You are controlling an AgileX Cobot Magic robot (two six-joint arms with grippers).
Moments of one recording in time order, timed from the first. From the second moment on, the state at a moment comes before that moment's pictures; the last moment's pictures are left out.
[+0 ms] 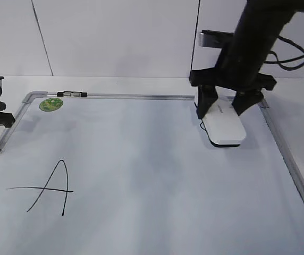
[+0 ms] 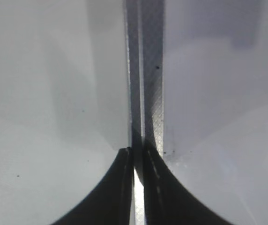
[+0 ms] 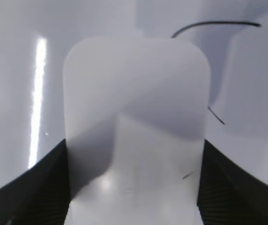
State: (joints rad) left arm 0.01 2.02 -1.36 -0.12 1.00 0.12; right arm 0.32 2.00 -1.71 0.16 1.23 0.11
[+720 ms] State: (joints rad) left arm 0.01 2.02 -1.36 -0.12 1.00 0.12; right arm 0.05 1.92 -1.51 0.15 1.23 -0.01
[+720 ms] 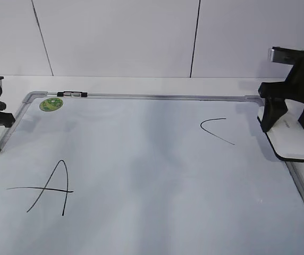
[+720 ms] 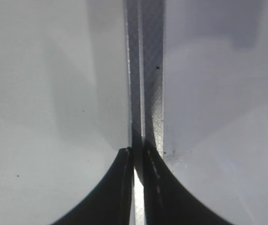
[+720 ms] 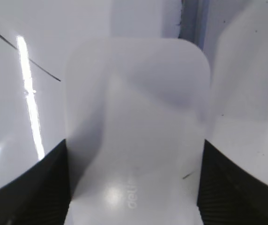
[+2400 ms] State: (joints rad) left arm 0.01 2.02 -1.36 -0.12 1.00 0.12; right arm 0.04 2.03 -1.51 0.16 1.18 -0.02
